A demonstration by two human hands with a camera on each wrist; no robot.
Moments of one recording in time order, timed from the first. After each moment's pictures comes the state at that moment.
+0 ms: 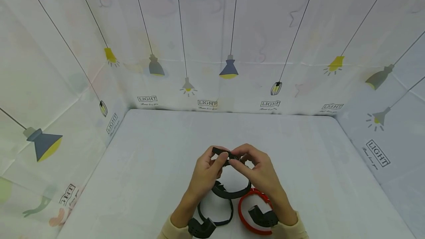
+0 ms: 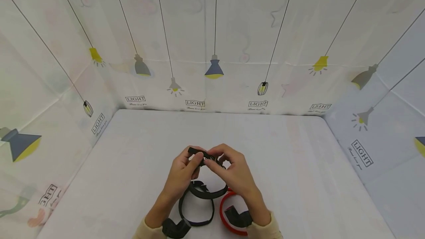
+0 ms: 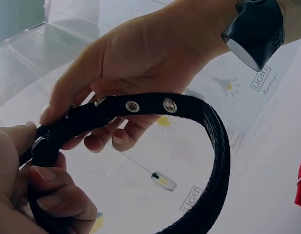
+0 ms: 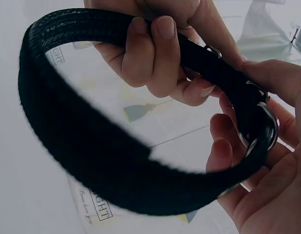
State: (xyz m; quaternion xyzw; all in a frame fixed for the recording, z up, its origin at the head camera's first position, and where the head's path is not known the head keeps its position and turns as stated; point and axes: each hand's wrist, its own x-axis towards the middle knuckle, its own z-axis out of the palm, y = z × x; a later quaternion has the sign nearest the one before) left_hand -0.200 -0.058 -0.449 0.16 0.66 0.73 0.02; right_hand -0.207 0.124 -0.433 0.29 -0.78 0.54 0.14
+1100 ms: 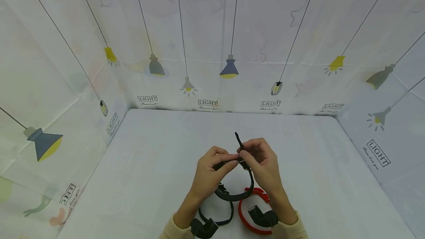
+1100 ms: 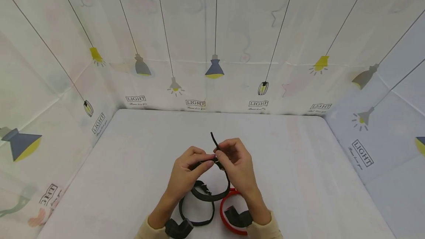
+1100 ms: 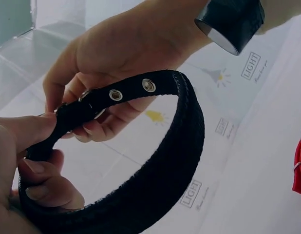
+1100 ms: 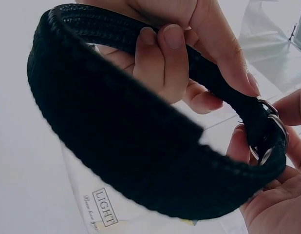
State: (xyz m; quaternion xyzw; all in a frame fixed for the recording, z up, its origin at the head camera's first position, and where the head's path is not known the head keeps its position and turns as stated) left_hand -0.201 -0.052 -0.459 0.27 0.71 0.64 -0.15; right_hand -0.205 0.126 -0.431 0.21 -0.72 0.64 0.14
